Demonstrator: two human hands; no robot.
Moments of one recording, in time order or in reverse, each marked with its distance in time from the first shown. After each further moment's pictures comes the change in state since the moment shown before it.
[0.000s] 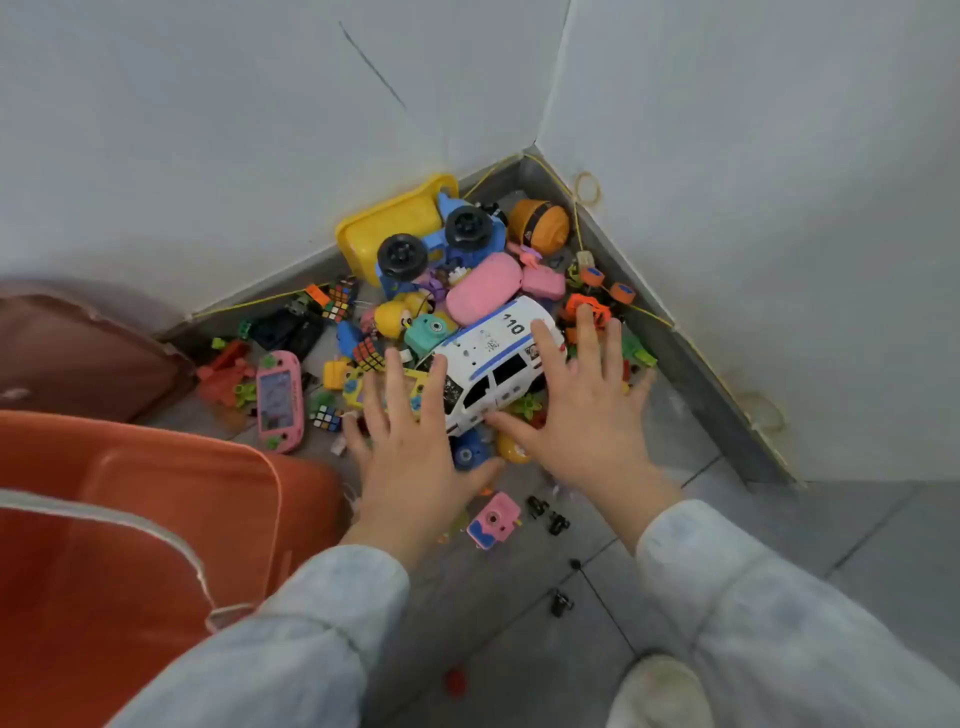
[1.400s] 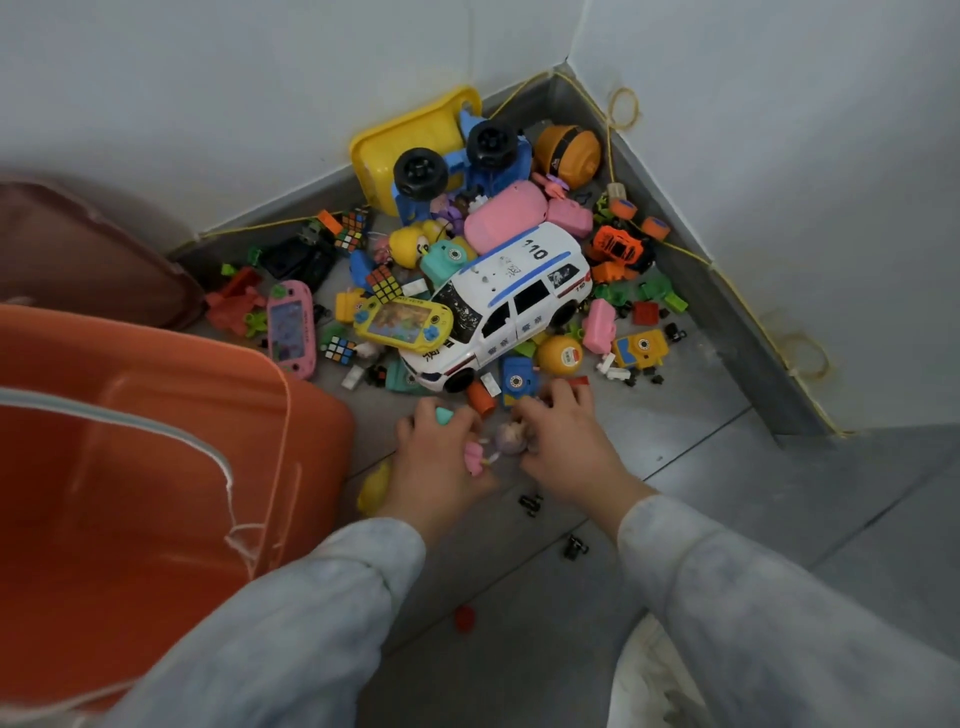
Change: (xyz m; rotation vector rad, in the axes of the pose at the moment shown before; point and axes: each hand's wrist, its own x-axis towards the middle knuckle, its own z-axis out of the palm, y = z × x) left_hand -0.042 -0.043 0.088 -0.126 -0.160 0.026; right_hand -0.049 0.007 0.112 0.202 -0.150 -0.214
